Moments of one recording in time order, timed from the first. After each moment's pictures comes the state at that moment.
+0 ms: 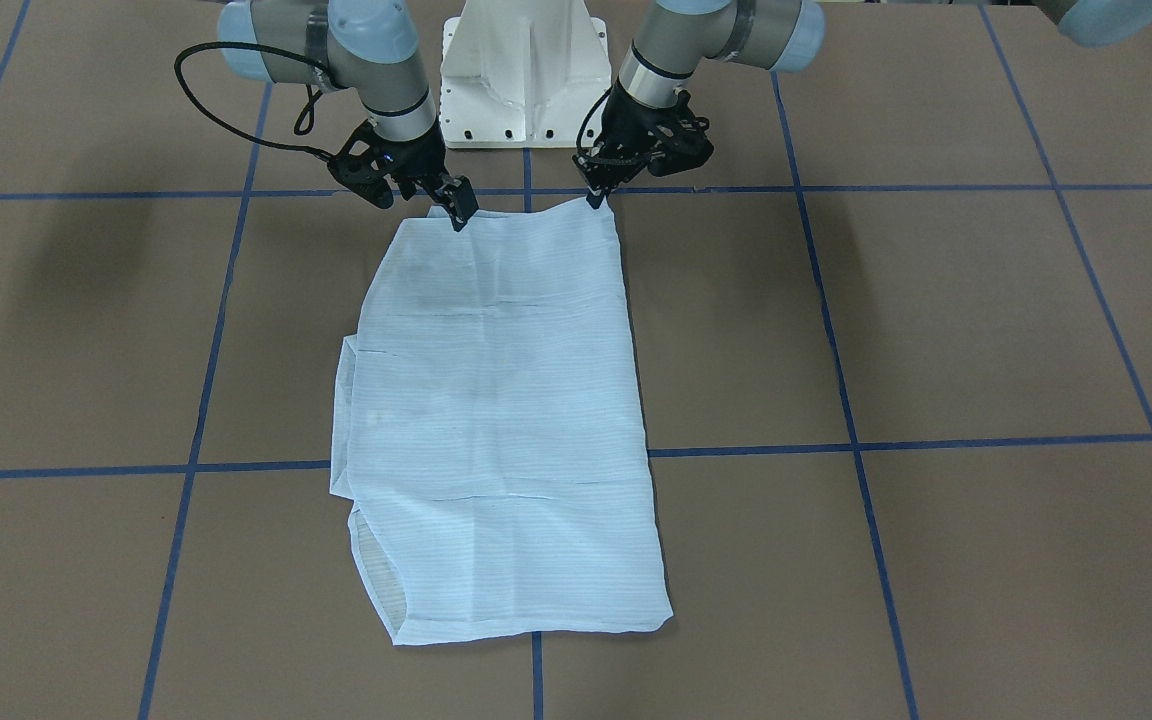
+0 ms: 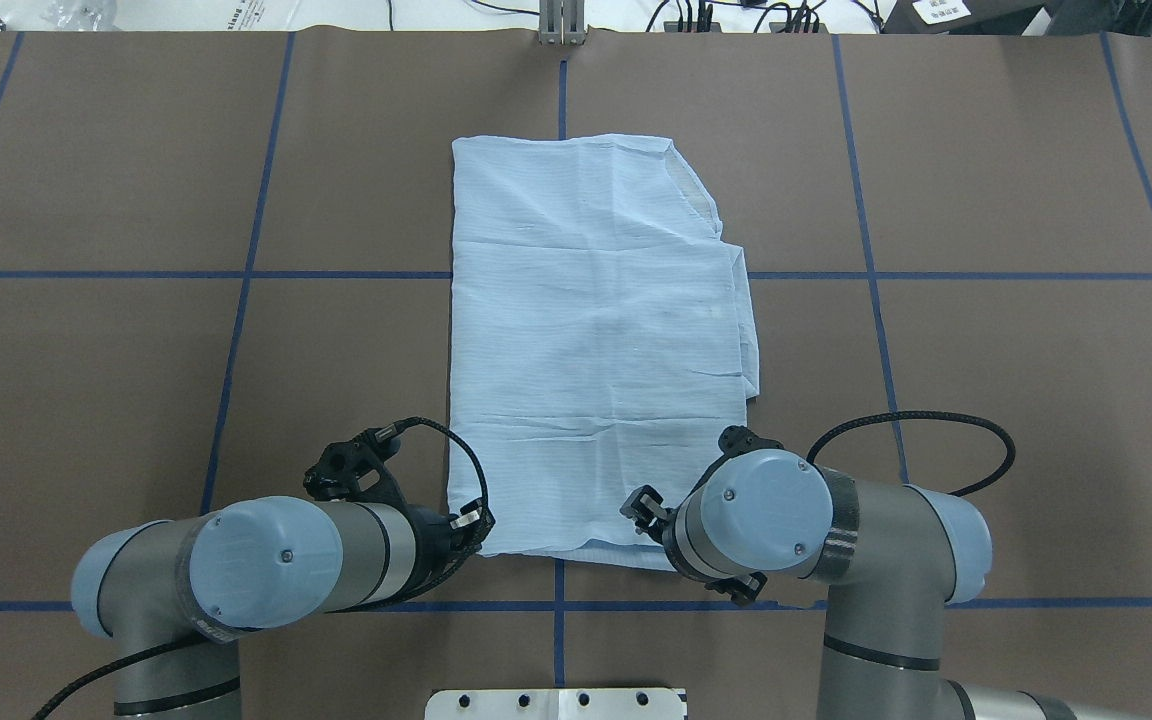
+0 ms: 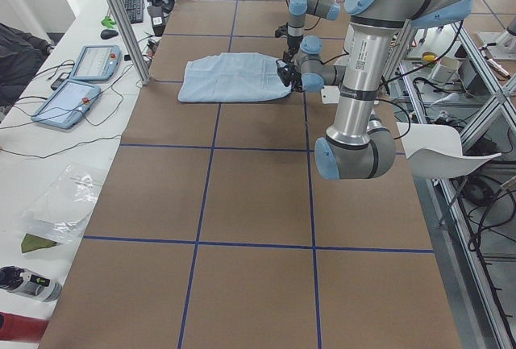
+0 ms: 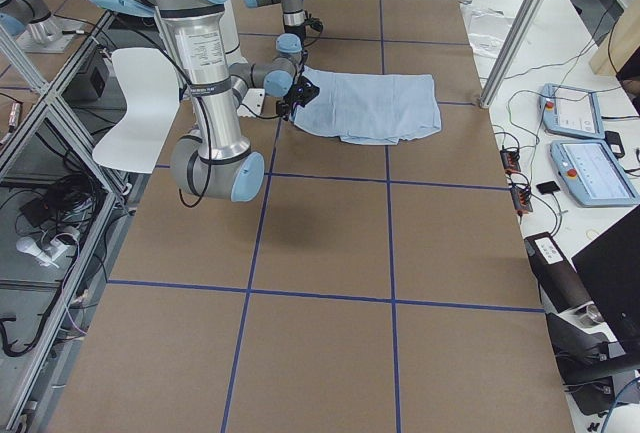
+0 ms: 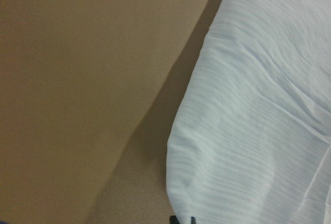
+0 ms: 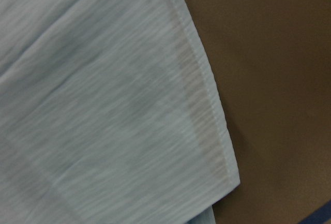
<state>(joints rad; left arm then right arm) -0.22 -1.94 -1.92 -1.94 -1.62 -1.97 0.26 -1.18 1.89 -1.47 1.76 2.07</state>
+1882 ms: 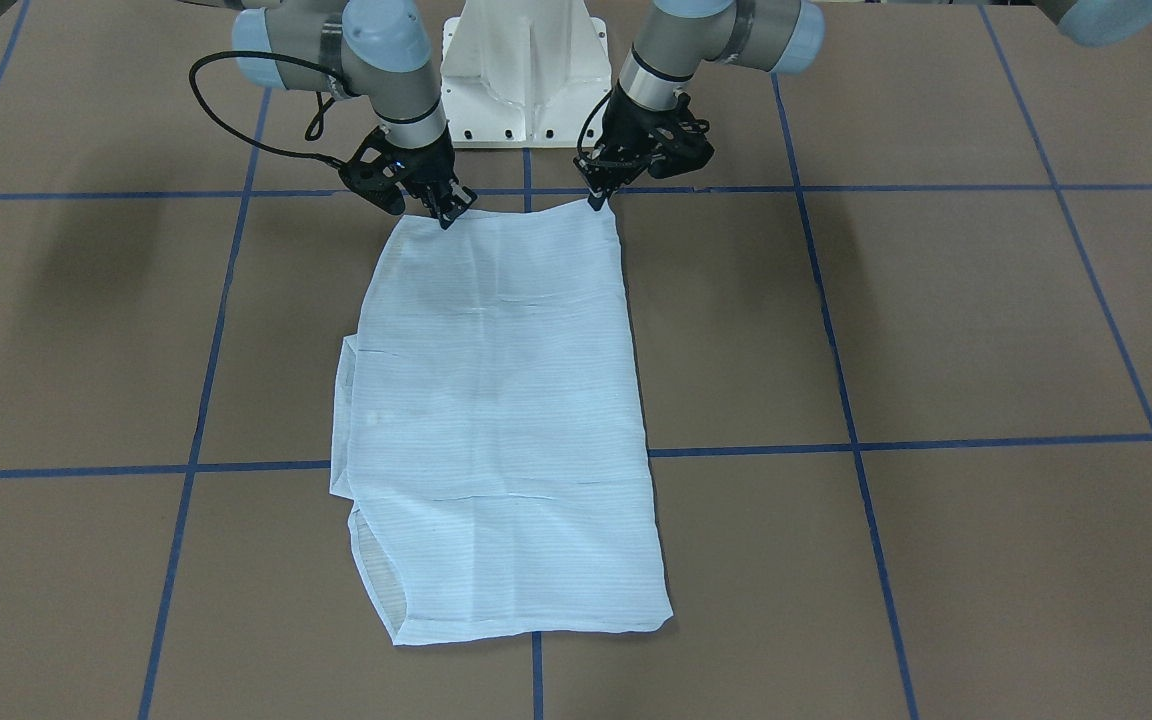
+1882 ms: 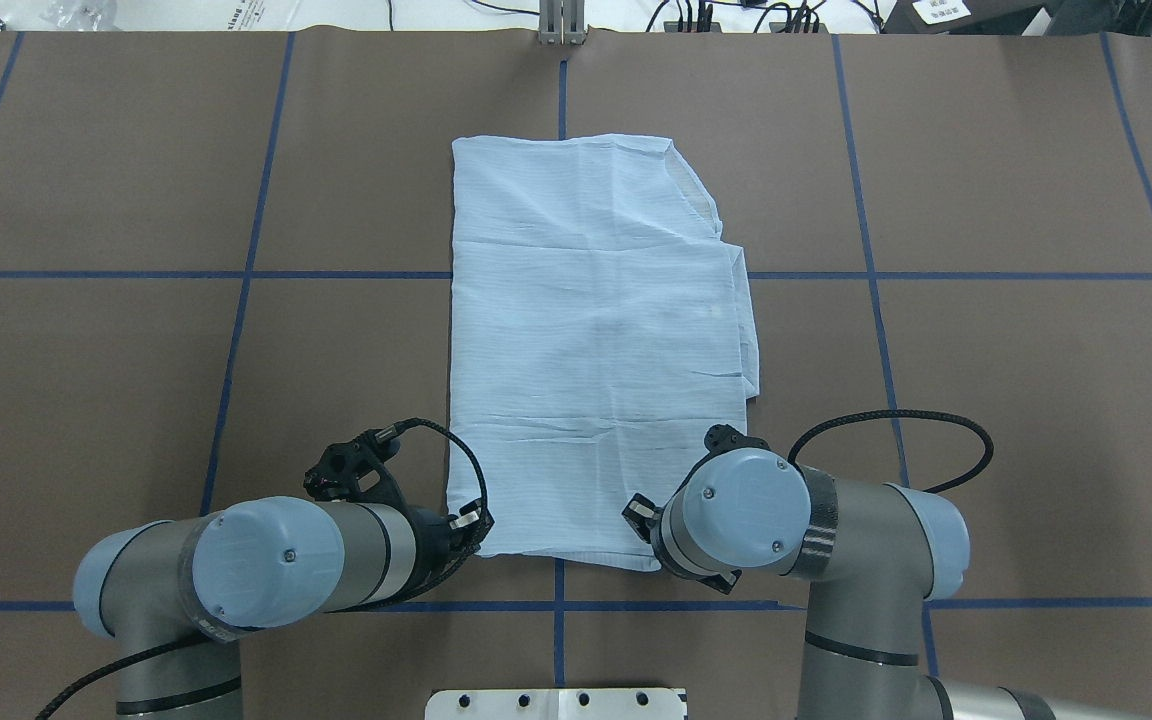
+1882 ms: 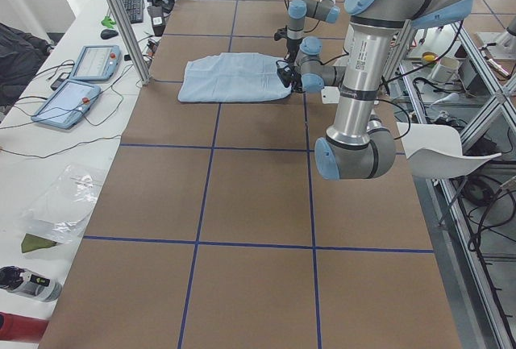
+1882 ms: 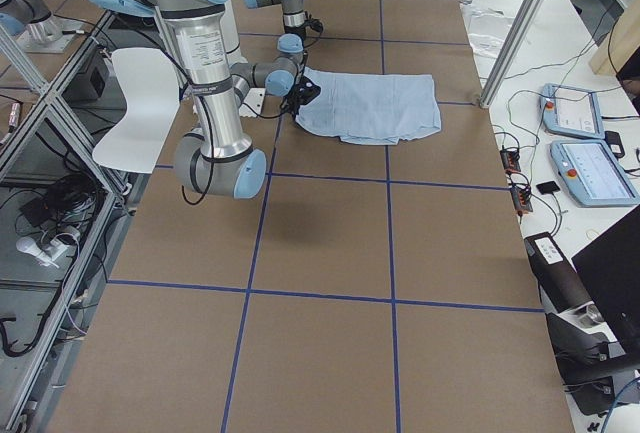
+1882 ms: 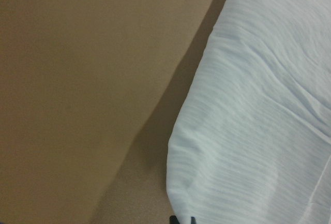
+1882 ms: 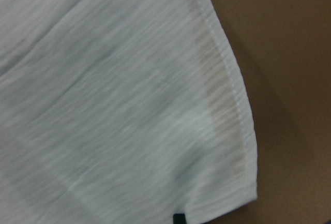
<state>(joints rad) -0.22 -1.94 -1.92 -1.94 -1.62 -1.97 0.26 -1.15 1.85 -1.47 1.76 2.06</state>
